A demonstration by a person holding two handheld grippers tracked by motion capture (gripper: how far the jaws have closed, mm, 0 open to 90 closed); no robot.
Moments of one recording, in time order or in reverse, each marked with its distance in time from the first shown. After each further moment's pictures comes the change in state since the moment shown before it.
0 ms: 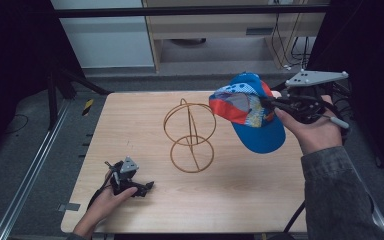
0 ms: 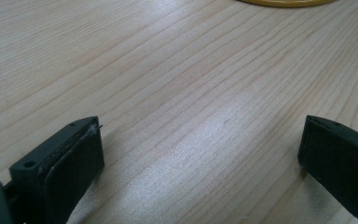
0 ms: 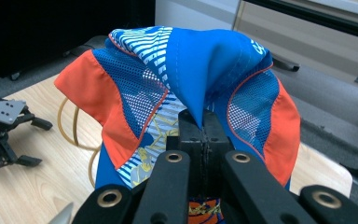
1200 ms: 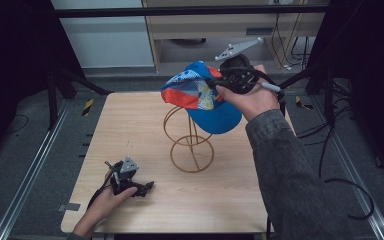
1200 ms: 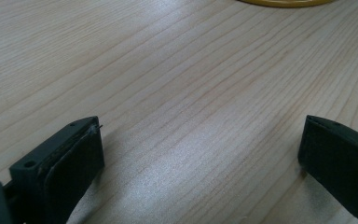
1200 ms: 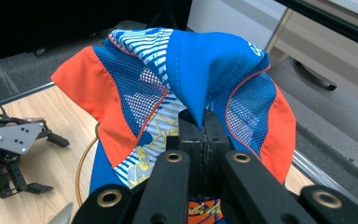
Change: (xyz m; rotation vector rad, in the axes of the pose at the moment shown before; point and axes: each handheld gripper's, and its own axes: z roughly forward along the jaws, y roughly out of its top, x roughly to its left) left arm 0.000 0.000 0.000 0.004 -0.001 0.001; right arm 0.047 0.078 0.096 0.075 0.115 -0.135
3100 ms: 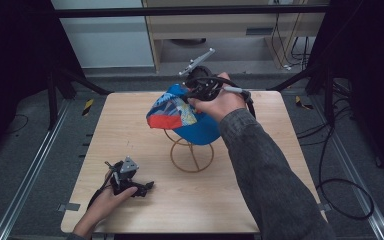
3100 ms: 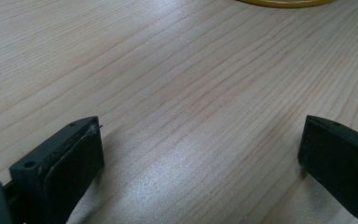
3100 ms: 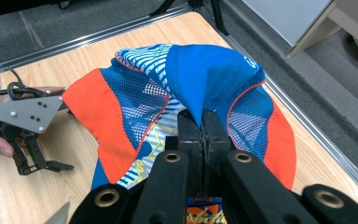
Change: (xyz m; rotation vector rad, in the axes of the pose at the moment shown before) left arm 0.000 0.000 0.000 0.000 -0.001 -0.001; right arm 0.032 0.010 0.067 0.157 0.113 -0.072
